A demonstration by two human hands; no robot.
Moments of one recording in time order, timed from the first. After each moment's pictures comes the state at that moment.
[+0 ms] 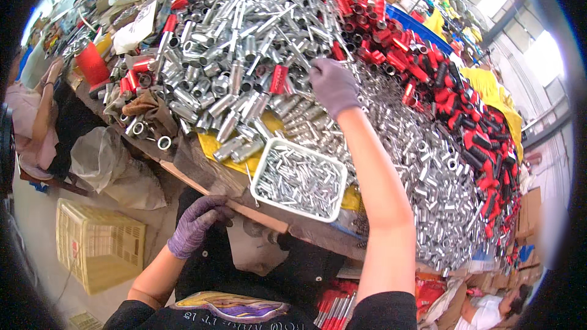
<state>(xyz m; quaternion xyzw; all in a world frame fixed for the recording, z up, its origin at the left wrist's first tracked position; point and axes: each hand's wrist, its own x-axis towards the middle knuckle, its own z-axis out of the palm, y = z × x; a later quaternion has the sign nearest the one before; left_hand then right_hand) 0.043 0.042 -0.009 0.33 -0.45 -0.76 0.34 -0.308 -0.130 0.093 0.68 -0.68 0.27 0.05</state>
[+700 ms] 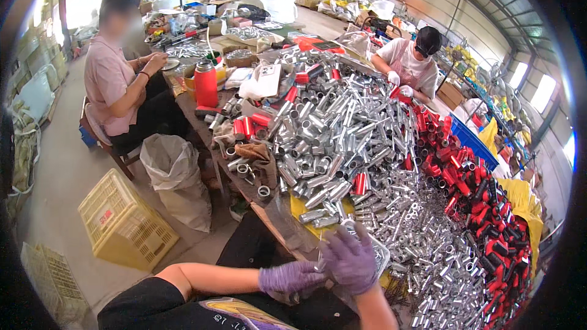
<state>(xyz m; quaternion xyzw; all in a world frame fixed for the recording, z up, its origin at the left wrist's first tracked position) -0.007 0.052 0.031 0.22 -0.47 -0.84 0.16 -0.177 0.041 0.113 0.89 -0.38 0.19 0.19</state>
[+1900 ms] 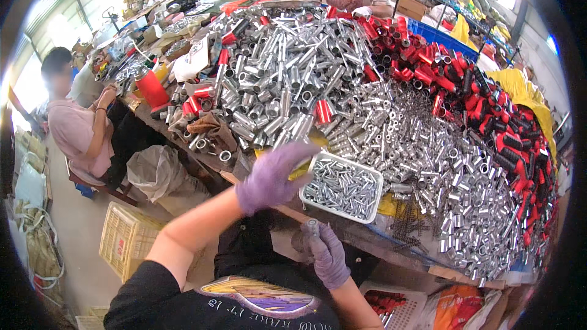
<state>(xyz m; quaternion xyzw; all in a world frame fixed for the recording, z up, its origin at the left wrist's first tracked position) -0.035 -0.032 0.093 0.18 -0.88 -0.19 0.40 -0.149 0.151 0.035 0.35 -0.54 0.57 -0.51</state>
